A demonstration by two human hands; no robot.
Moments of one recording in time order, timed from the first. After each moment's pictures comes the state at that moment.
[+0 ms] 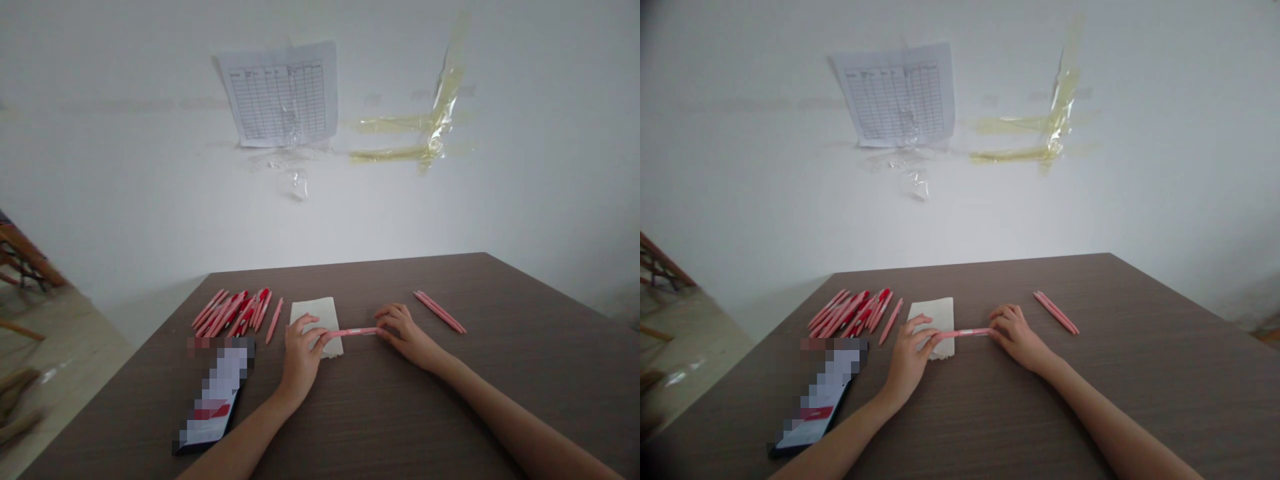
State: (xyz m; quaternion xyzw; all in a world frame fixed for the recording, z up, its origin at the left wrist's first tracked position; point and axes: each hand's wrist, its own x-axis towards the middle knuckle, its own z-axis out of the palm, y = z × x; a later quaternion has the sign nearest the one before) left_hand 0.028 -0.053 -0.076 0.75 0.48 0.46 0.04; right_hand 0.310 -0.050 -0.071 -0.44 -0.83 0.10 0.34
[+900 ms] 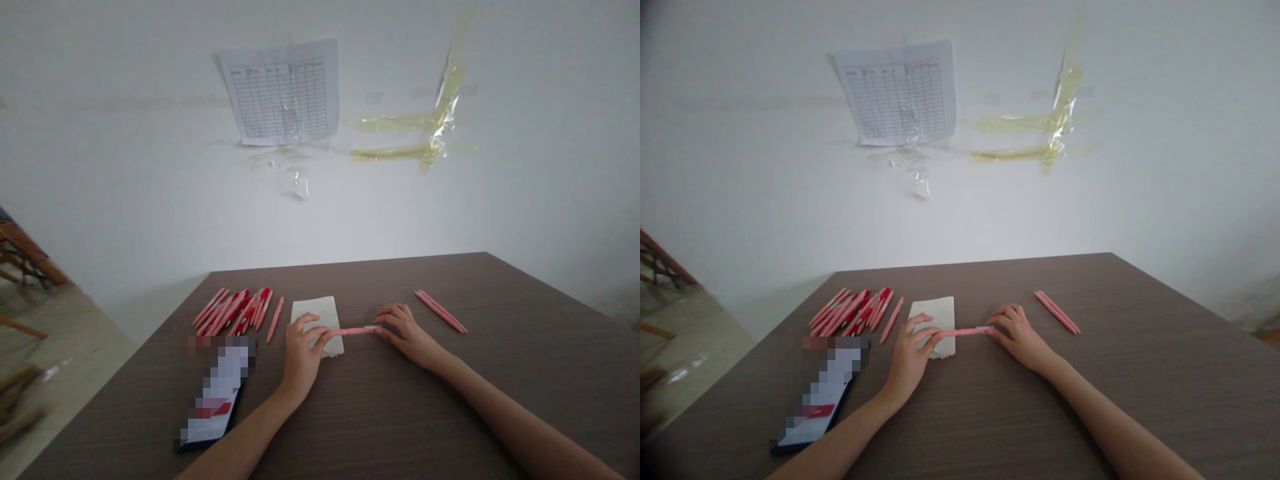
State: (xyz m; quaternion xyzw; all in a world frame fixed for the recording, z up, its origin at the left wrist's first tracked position) left_hand 0.028 -0.051 -0.076 0.74 0.47 0.48 0.03; right_hand 0.309 -0.050 -0.070 -0.45 -0.83 0.10 0.33
